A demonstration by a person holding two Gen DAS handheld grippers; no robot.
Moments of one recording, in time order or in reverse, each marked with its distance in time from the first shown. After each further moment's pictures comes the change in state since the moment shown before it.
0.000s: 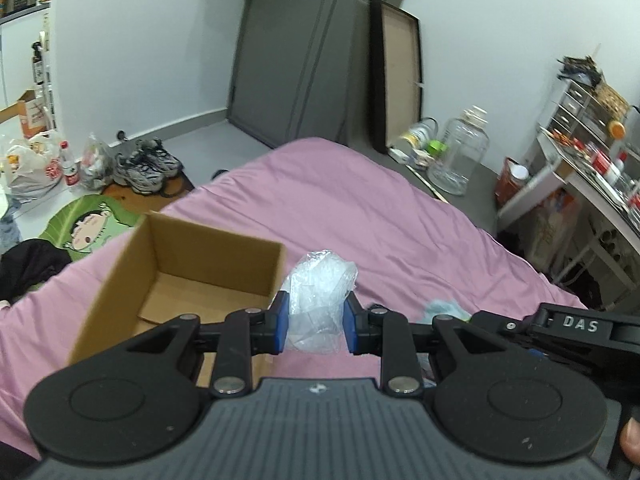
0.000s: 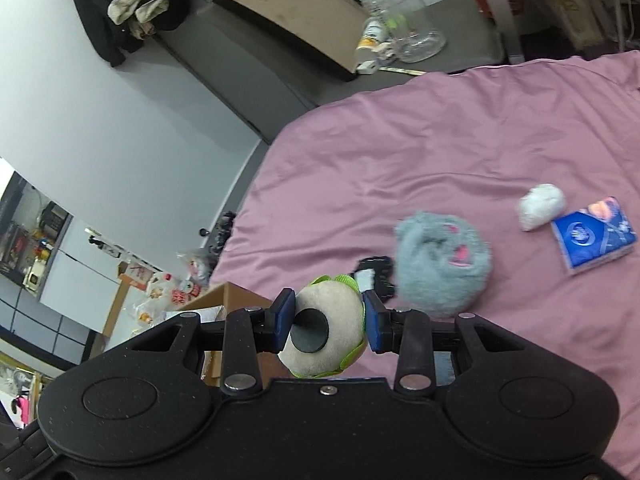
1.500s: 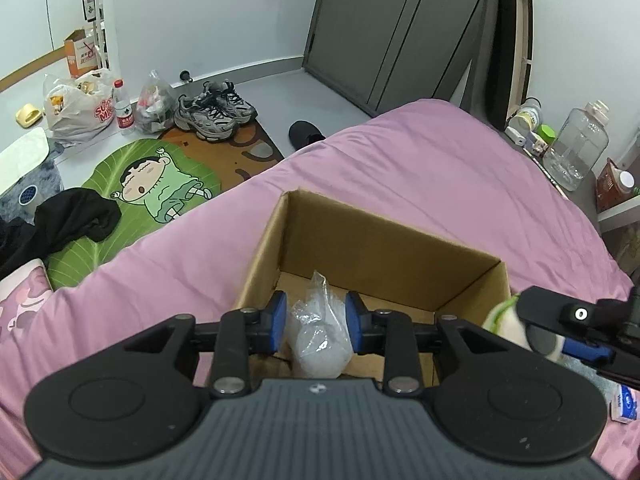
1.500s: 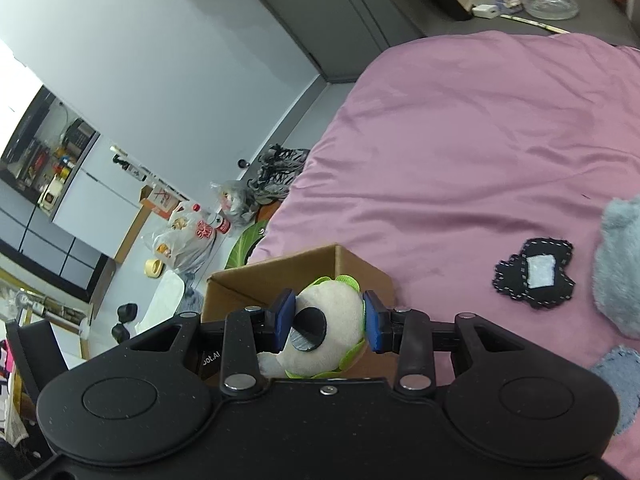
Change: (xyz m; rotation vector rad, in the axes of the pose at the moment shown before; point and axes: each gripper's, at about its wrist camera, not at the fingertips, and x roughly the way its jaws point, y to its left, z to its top) left arm 0.095 0.125 0.017 -0.110 0.152 0.143; right arm 0.122 0.110 -0.022 -0.179 0.171 0.070
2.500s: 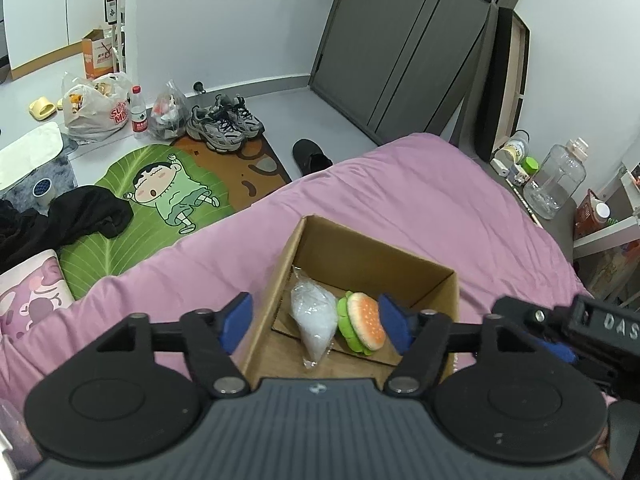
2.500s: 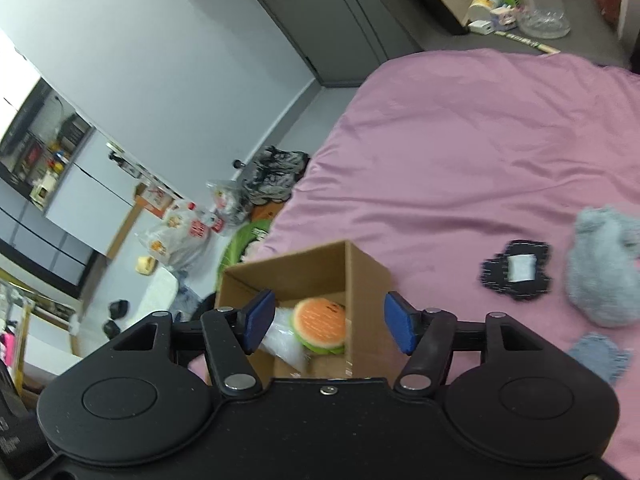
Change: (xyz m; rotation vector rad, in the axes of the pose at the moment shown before) left arm -0.075 0.013 0.006 -0.056 -0.042 -0.027; right arm -0.045 0.014 -0.001 -0.021 -0.006 -0.080
